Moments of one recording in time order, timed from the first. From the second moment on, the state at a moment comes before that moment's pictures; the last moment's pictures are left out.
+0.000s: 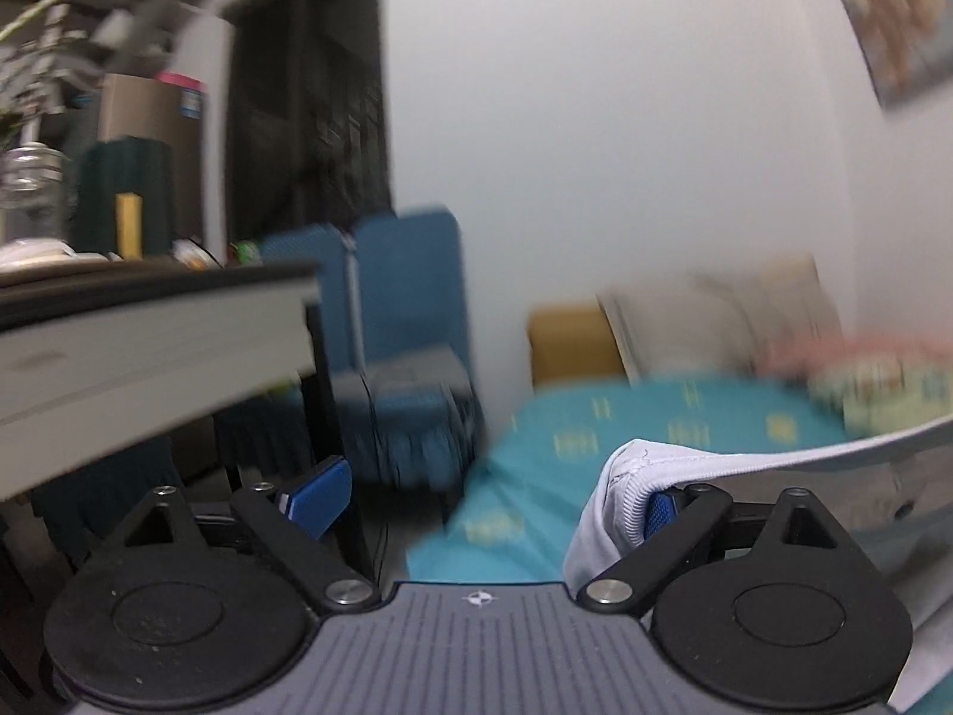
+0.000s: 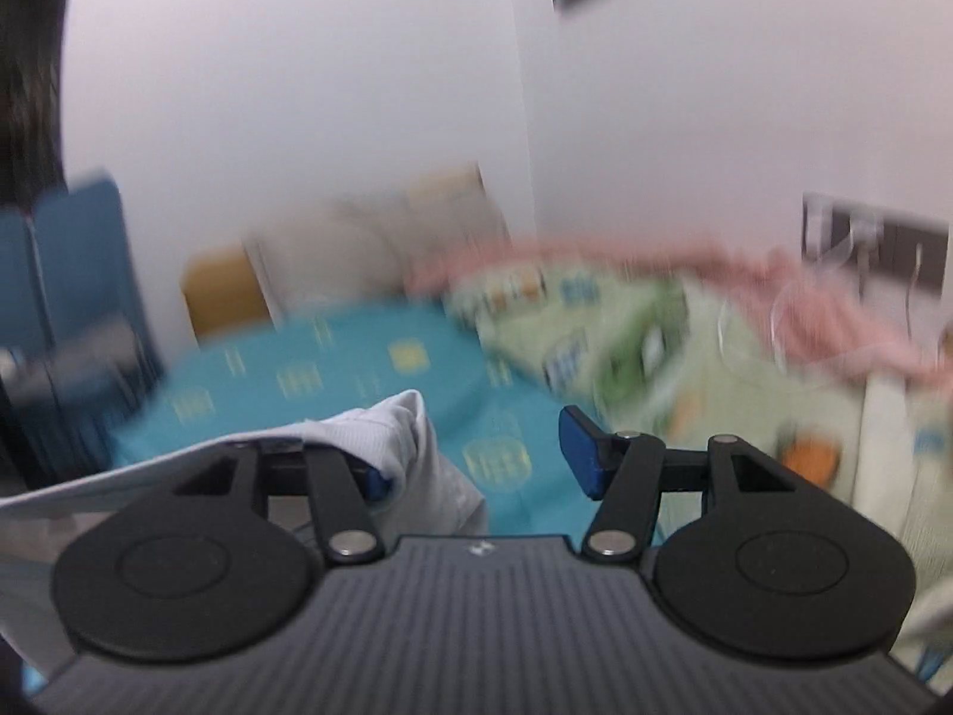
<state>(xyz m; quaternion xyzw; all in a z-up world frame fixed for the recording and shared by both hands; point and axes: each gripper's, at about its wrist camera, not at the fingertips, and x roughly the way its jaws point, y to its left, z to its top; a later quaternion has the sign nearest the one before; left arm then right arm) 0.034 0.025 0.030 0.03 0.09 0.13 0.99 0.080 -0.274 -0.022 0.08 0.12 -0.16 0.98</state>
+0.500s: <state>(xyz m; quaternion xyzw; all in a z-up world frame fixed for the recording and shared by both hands) -0.080 -0.001 0.316 0.04 -0.14 0.16 0.98 -0.041 -0.277 0.255 0.06 -0.09 -0.12 0.99</state>
